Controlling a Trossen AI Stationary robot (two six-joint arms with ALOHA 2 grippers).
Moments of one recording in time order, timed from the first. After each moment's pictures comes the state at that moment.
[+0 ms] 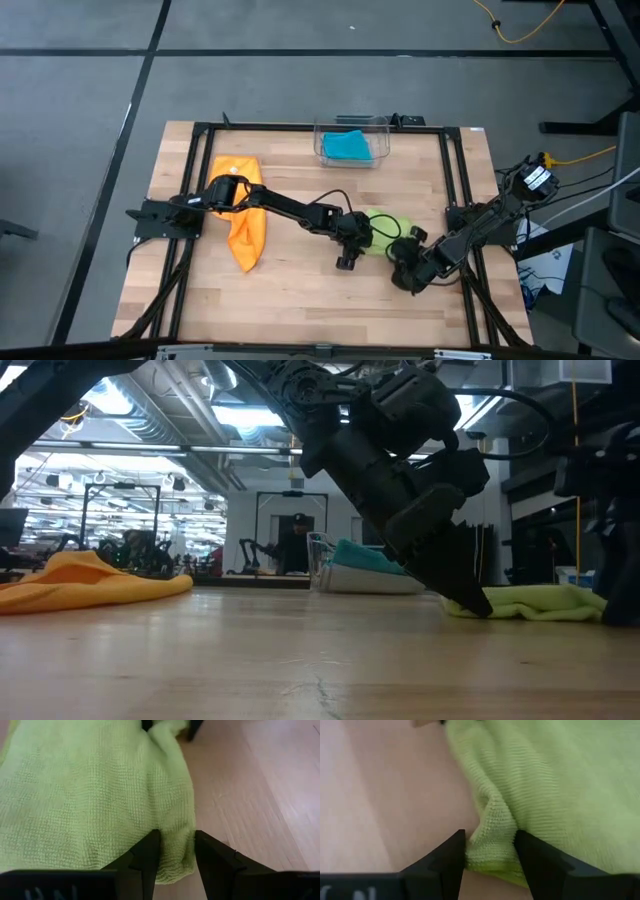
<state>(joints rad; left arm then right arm) -0.08 2.33 1.66 -0.22 0.09 0.08 0.69 1.54 0.56 -0.43 0.43 1.10</state>
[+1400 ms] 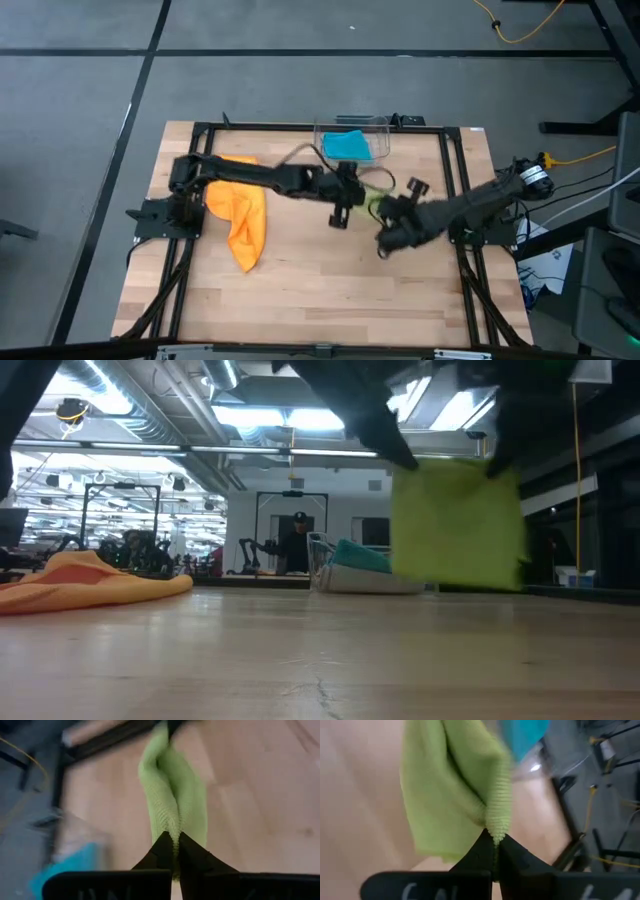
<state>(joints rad) 0.01 1.97 1.65 -0.42 -0.18 0.36 0.38 1.53 1.19 -1.34 0.70 0.82</state>
